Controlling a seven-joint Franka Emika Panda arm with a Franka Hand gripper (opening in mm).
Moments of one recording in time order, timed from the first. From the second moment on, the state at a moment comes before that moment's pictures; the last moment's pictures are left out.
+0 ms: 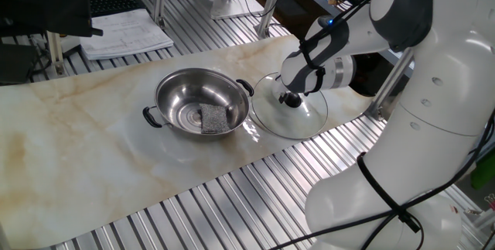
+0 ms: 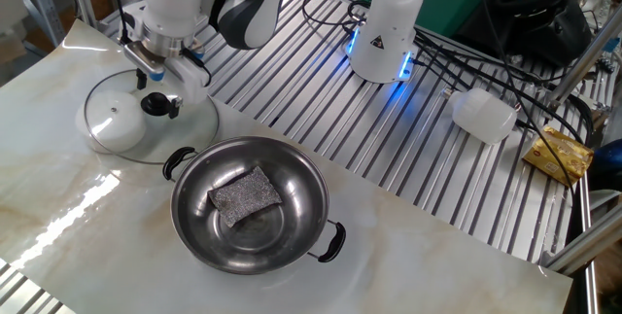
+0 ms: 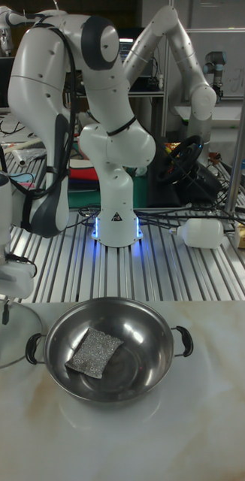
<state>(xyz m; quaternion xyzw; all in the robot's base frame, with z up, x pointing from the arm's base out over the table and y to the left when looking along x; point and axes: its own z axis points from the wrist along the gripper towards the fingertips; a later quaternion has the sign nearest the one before) 0.466 -0.296 0.120 0.05 0.99 -0.09 0.09</state>
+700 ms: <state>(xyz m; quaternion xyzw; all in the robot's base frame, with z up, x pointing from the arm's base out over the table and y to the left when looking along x) 0.467 -0.296 0.118 0.05 0.99 -0.09 0.09</state>
